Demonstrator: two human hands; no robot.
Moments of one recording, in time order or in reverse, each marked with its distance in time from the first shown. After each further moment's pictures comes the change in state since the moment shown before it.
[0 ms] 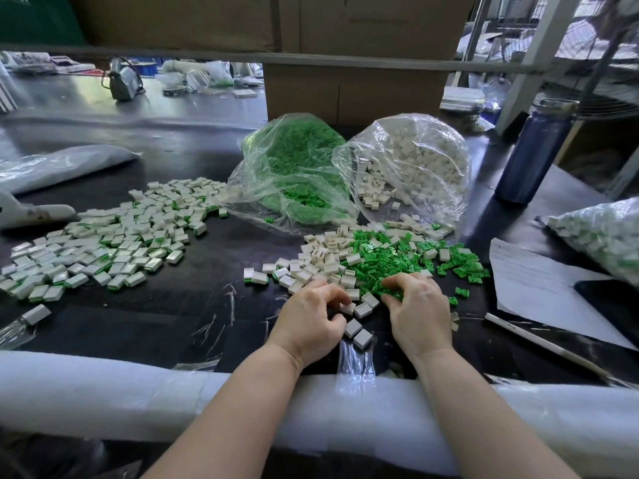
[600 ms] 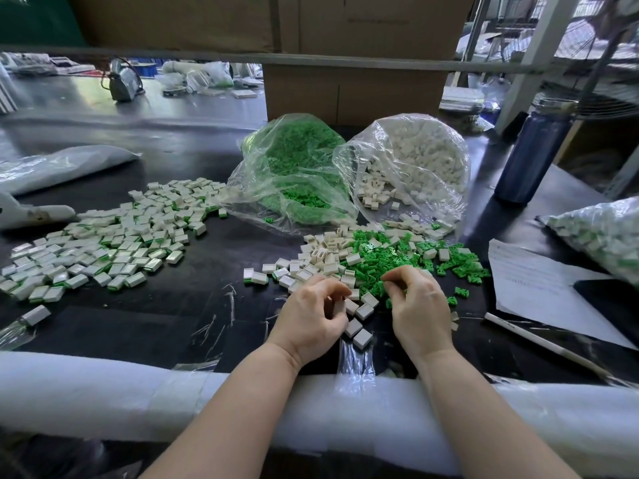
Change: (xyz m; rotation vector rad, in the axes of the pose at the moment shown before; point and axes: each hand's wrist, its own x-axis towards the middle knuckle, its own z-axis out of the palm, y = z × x) left_hand 0.001 -0.002 0.000 -0.074 0.060 0.045; right_hand -0.002 -0.004 -0.004 0.208 0.100 -0.071
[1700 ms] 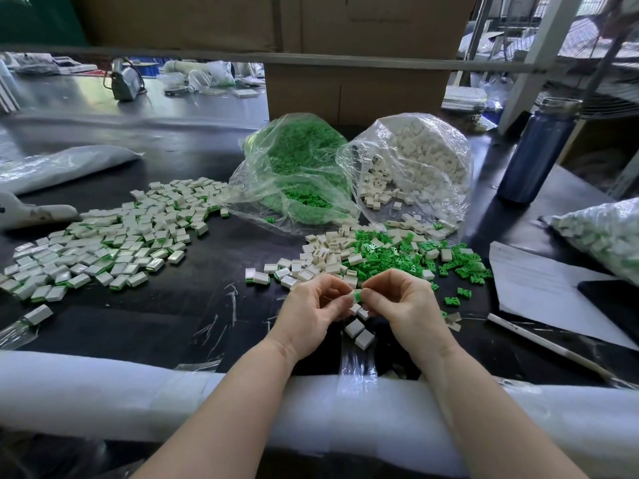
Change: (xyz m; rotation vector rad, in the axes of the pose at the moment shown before) left_hand 0.004 -0.003 -0.001 -0.577 -0.114 -0.213; right_hand -0.002 -0.006 0.000 0.658 -0.289 0.137
